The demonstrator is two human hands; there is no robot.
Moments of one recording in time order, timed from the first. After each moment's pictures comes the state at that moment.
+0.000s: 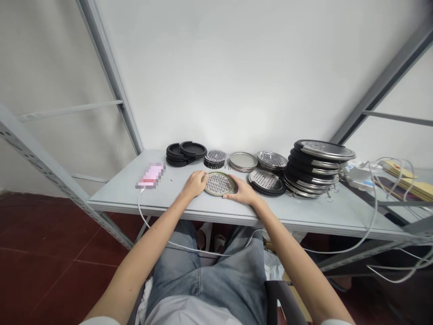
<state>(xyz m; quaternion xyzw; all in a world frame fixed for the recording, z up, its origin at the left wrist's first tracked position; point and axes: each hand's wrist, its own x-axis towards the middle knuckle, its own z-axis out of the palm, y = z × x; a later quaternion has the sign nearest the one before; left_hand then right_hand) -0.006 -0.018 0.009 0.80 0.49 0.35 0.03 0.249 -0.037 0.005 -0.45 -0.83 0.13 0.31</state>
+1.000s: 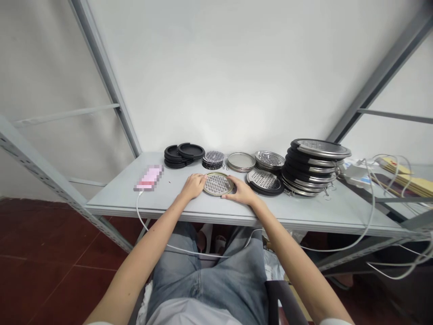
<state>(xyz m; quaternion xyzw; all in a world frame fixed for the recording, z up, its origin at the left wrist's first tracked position) -0.005 -0.017 0.013 0.81 0.51 0.28 0.06 0.249 -0.040 0.007 -0.46 -0.82 0.14 0.32</state>
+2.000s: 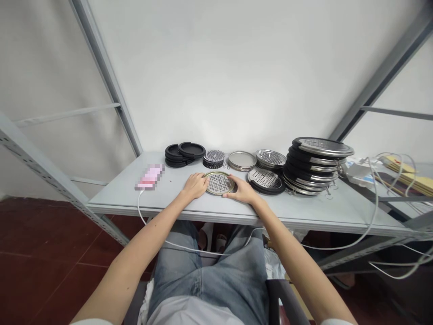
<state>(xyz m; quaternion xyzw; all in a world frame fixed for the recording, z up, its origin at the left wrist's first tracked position) 0.002 -0.026 0.021 0.84 0.51 0.18 -0.06 0.249 -0.039 0.006 -0.47 -0.81 0.14 0.32</state>
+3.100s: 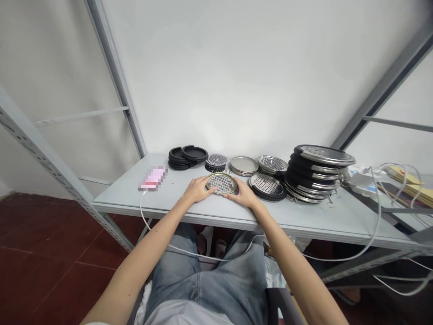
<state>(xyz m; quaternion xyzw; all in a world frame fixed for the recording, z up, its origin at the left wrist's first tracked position) -0.002 -0.030 0.016 0.83 0.49 0.24 0.02 0.251 -0.024 -0.009 -0.46 -0.81 0.12 0.35</state>
